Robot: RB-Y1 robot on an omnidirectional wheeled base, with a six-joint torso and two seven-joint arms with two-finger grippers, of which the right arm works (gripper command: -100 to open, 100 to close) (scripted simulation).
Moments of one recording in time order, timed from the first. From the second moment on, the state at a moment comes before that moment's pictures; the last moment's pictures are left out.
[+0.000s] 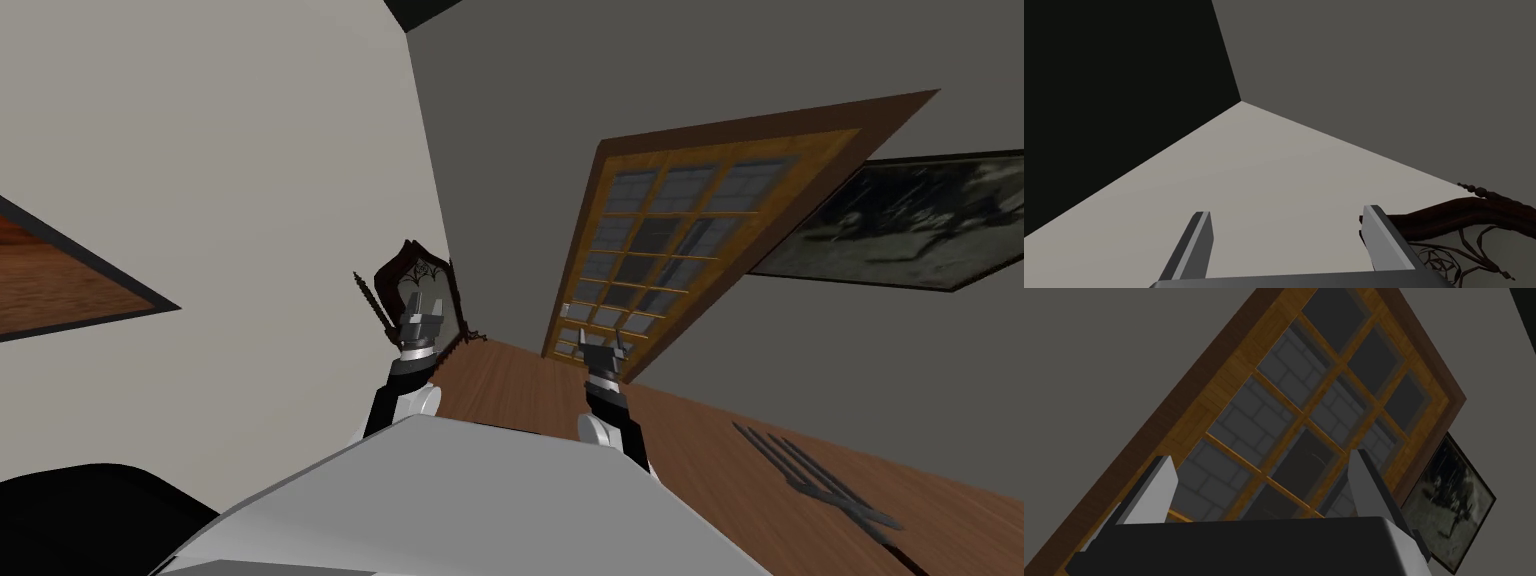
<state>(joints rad) 0.42 -0.11 0.08 -1.96 -0.37 -0.64 -0.41</state>
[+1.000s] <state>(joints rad) 0.40 -0.18 0.13 -1.73 -0.56 -0.75 -0.60</state>
